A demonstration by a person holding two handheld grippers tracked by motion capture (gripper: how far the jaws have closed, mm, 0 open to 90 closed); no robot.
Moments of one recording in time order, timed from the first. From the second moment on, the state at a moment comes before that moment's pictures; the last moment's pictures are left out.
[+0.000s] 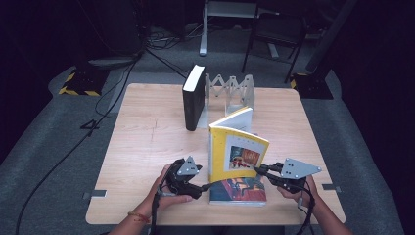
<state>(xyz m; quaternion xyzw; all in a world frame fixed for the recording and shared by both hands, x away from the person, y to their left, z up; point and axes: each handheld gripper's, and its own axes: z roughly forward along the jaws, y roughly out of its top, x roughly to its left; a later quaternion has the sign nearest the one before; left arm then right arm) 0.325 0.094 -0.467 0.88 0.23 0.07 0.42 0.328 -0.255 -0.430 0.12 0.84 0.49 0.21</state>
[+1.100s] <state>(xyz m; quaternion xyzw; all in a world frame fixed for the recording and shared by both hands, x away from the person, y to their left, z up) 0.342 0.071 -0.425 0.81 0.18 0.11 0.54 0.328 -0.255 -0.432 0.11 0.84 0.48 0.21</state>
